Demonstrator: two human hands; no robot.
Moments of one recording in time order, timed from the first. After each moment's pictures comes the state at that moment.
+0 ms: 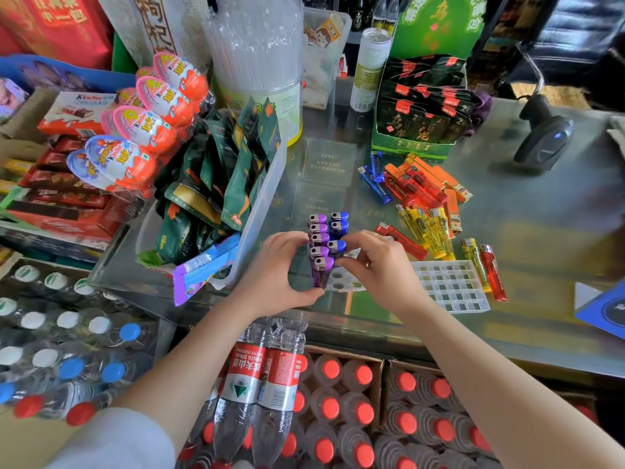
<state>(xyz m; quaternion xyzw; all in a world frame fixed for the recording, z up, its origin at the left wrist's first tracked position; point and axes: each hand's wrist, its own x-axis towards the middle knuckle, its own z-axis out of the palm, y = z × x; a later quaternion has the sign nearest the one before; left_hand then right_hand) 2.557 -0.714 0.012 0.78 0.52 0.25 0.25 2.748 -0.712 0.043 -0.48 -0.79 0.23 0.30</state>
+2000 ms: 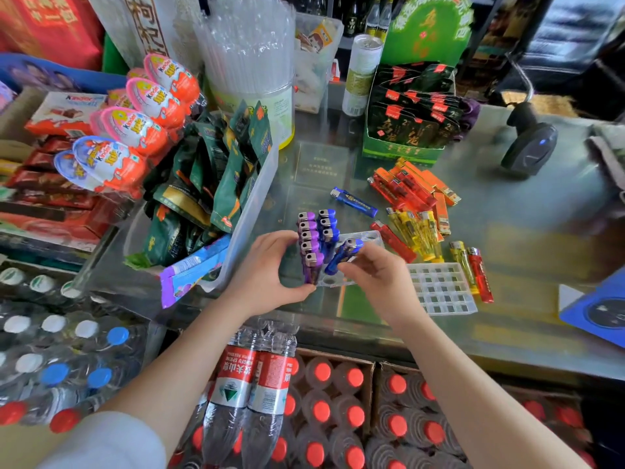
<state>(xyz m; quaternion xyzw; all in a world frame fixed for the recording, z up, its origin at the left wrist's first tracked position) 2.561 -0.713 0.016 0.76 0.54 0.26 0.24 2.757 -0.726 0.040 -0.54 -0.63 0.40 0.38</state>
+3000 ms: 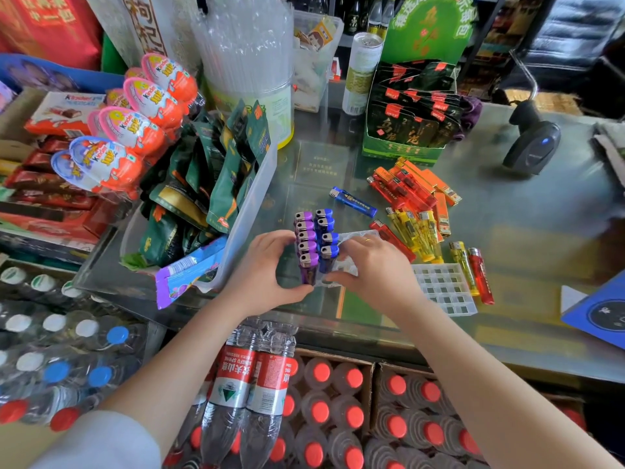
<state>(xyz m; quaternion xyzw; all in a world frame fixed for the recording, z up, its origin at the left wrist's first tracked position) 2.559 -0.711 0.012 0.77 0.54 0.25 0.23 2.758 -0.707 0.046 -0.50 -0.84 0.09 0.18</state>
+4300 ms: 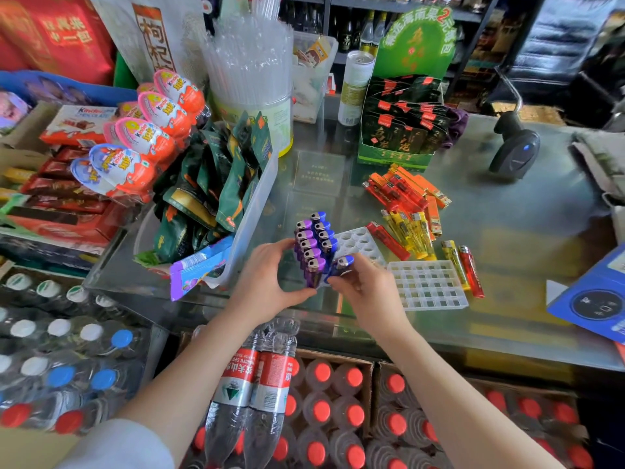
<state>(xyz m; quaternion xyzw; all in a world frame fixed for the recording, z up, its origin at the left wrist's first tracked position) 2.564 -0.731 0.015 0.72 0.57 0.31 0.25 2.746 -0.748 0.038 -0.58 -0.69 0.29 0.31</state>
